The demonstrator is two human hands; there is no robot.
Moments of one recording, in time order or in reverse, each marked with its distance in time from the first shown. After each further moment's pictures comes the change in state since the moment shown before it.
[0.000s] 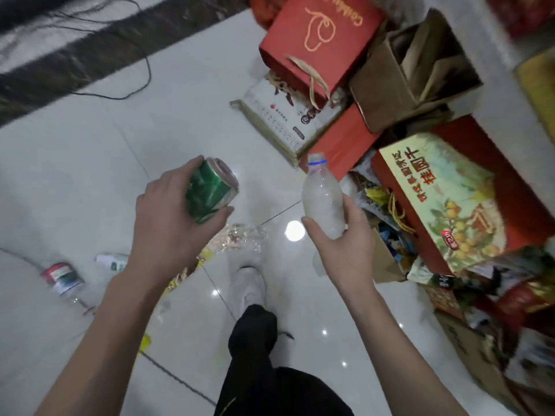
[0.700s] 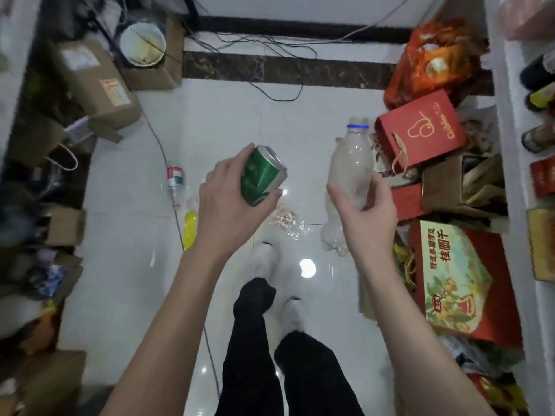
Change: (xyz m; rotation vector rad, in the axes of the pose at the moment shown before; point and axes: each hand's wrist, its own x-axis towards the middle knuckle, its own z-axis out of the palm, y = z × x) left_hand -0.212 0.087 -0.156 -0.271 0.446 -0.376; right_hand -0.148 -0.198 -0.085 0.113 -0.356 -0.320
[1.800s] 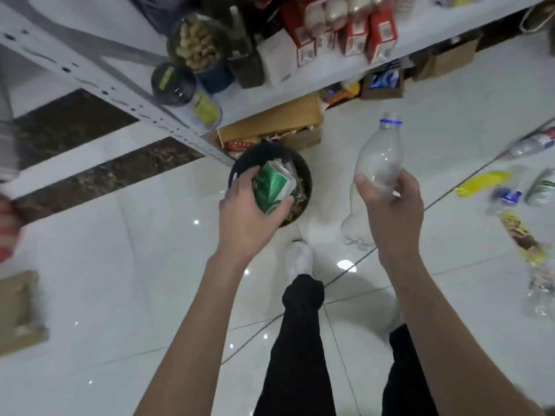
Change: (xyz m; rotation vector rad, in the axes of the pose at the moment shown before) left_hand -0.702 -0.410 -0.221 -0.140 0.758 -1.098; right_hand -0.652 0.146 0.333 -0.391 -1.038 -0.261
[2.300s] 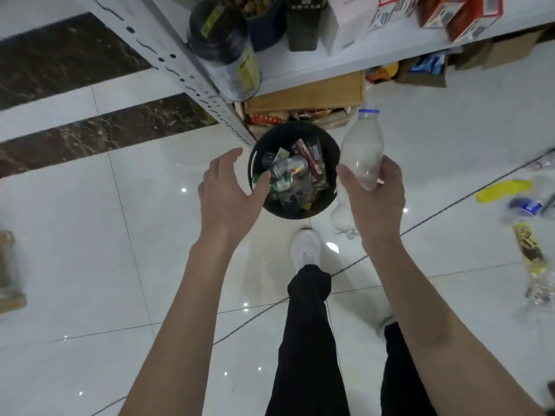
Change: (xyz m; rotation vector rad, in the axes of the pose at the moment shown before) left_hand 0.044 -0.106 -0.036 -0.063 0.056 -0.184; right_hand -0.005 0.014 0.128 -0.183 -0.110 -0.031
